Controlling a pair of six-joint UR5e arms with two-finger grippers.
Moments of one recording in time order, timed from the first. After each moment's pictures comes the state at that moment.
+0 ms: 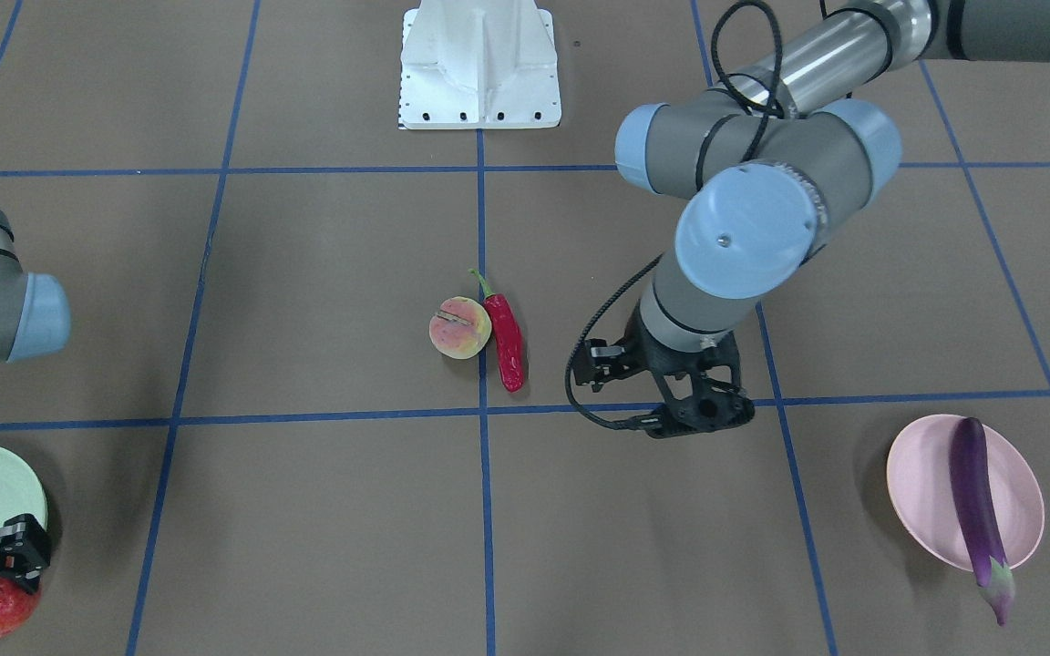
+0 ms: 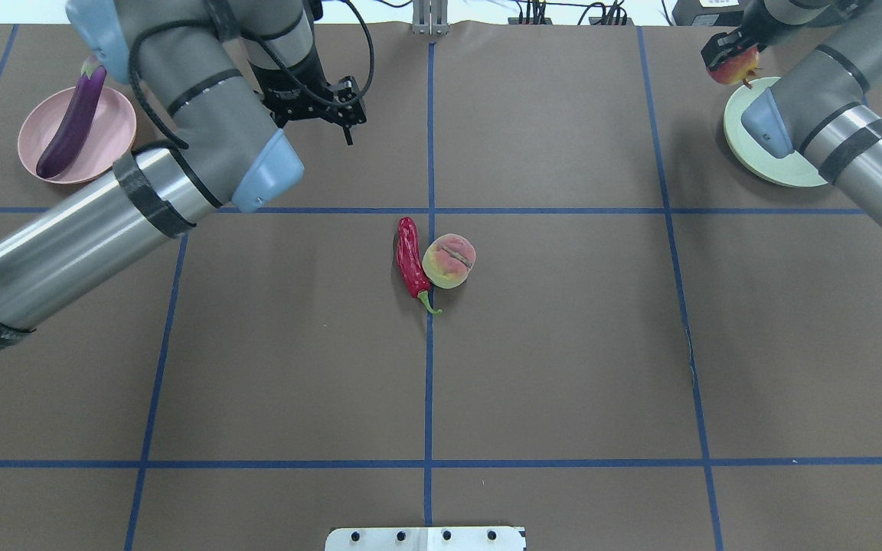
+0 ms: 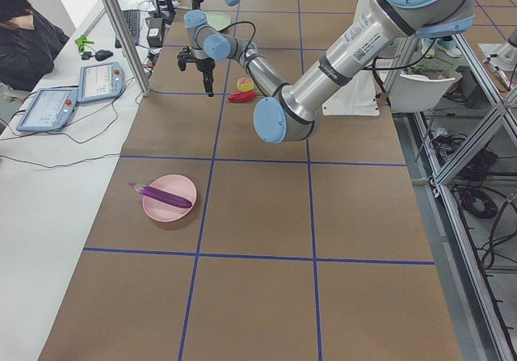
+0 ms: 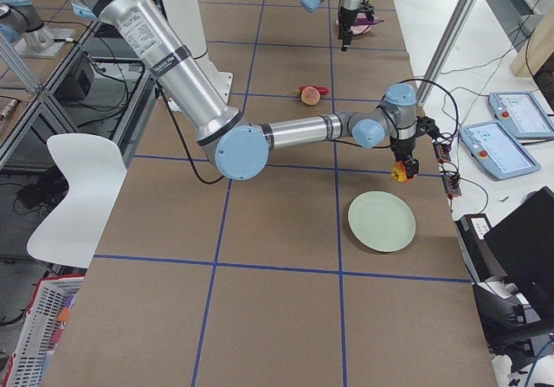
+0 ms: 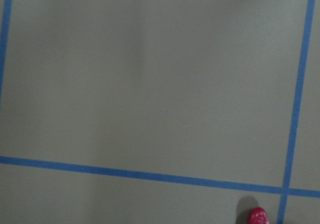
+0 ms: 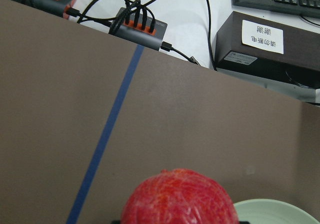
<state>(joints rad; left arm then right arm) -0.84 -2.48 -1.35 -1.50 -2.16 -1.05 1.15 -0.93 1.06 -1.10 1.96 0.35</state>
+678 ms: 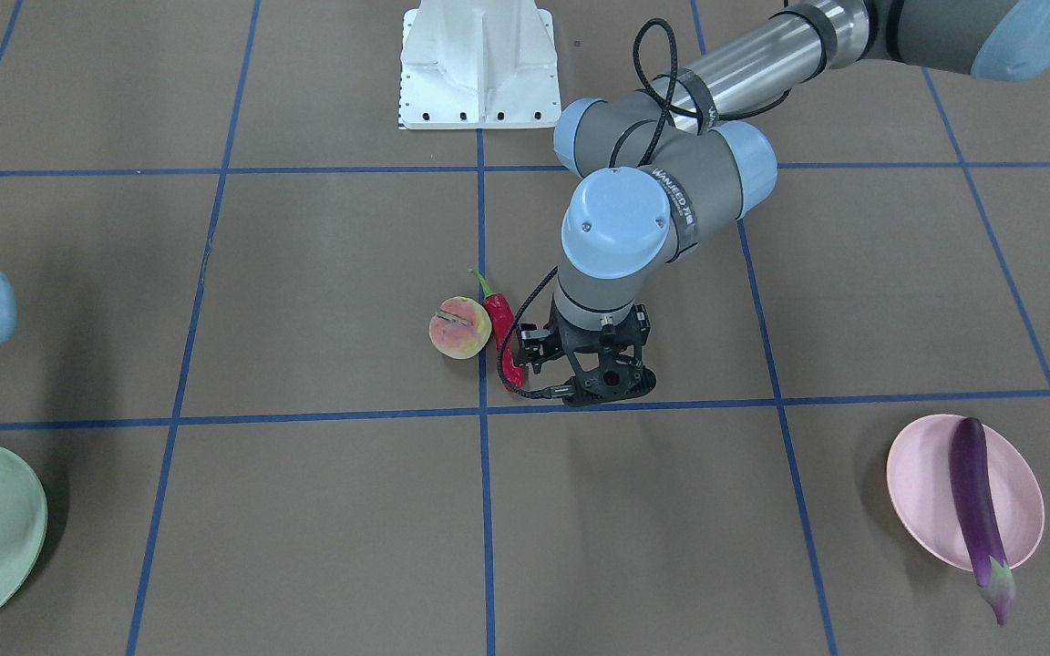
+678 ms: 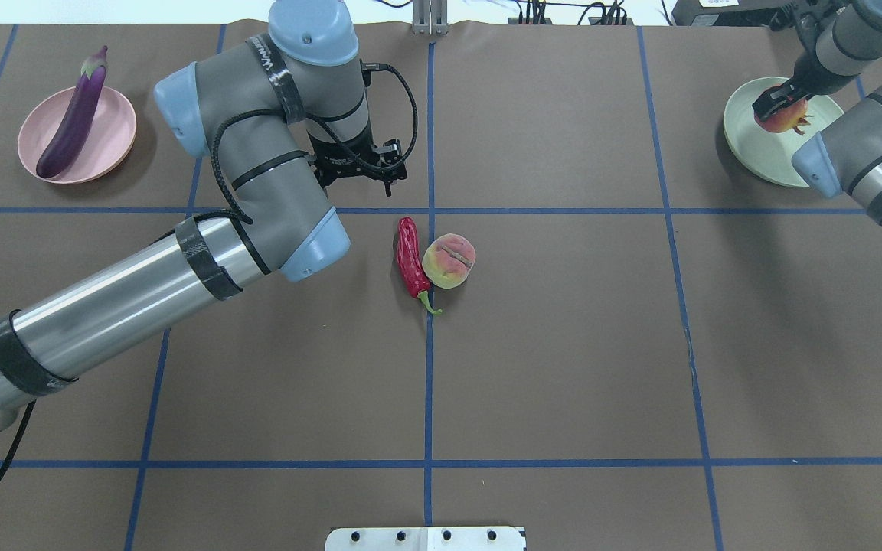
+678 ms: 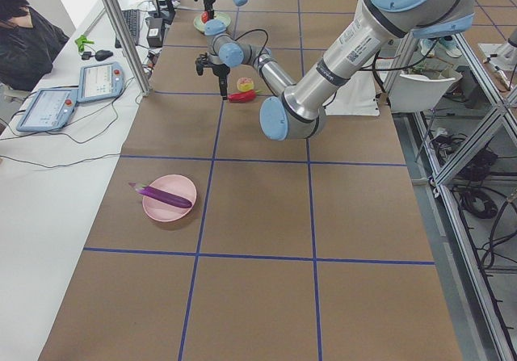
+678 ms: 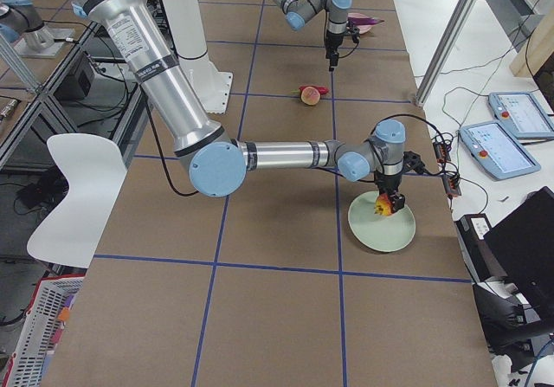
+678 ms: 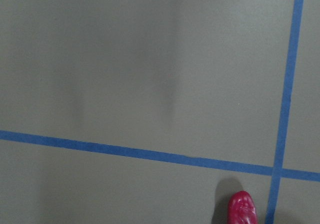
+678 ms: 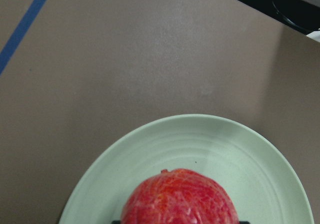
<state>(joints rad) -0.72 -2.49 -1.30 -1.57 -2.07 -1.14 1.17 -1.05 1.05 -1.08 2.02 0.23</state>
